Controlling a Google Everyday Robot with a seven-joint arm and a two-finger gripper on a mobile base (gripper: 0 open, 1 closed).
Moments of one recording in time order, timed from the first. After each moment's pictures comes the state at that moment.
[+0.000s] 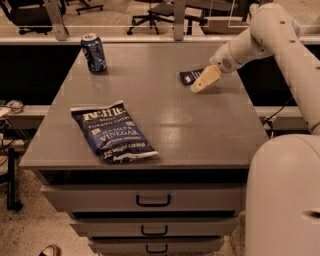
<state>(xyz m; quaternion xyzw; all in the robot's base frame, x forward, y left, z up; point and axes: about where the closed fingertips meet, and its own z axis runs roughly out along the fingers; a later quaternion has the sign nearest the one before) 0.791 -0.163 0.828 -0.47 0.80 0.12 0.35</state>
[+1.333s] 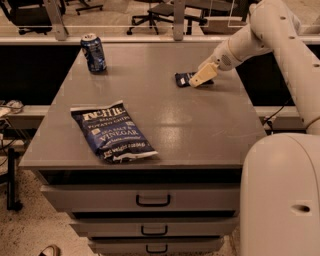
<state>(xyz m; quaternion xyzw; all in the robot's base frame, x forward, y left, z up) 0.788 -0.158 0.834 -0.47 0.80 0.14 0.34</state>
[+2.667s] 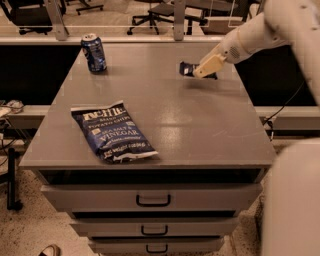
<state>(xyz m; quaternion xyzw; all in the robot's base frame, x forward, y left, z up) 0.759 -0.160 0.888 -0.49 0.78 0.14 0.38</state>
